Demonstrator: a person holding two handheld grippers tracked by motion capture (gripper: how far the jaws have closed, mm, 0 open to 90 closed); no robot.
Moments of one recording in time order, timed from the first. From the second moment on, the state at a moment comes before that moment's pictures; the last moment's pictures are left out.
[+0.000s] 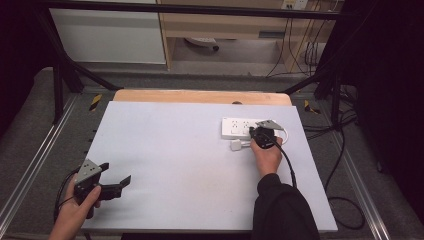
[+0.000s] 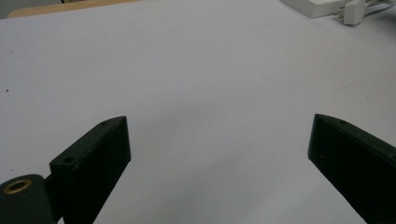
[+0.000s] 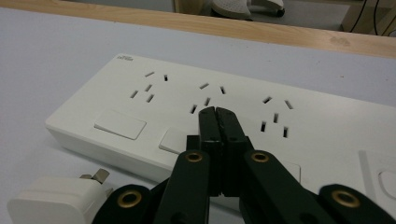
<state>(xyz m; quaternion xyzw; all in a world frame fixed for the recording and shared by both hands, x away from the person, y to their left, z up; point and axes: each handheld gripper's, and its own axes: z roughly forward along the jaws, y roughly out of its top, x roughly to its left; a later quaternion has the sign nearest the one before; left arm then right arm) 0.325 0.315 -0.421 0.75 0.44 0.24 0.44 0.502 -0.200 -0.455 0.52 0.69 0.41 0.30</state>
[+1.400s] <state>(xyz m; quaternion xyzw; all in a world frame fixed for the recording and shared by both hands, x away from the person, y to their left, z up) 0.326 0.315 -0.421 0.75 0.44 0.24 0.44 0.501 -0.208 -0.441 0.52 0.67 0.43 0.29</state>
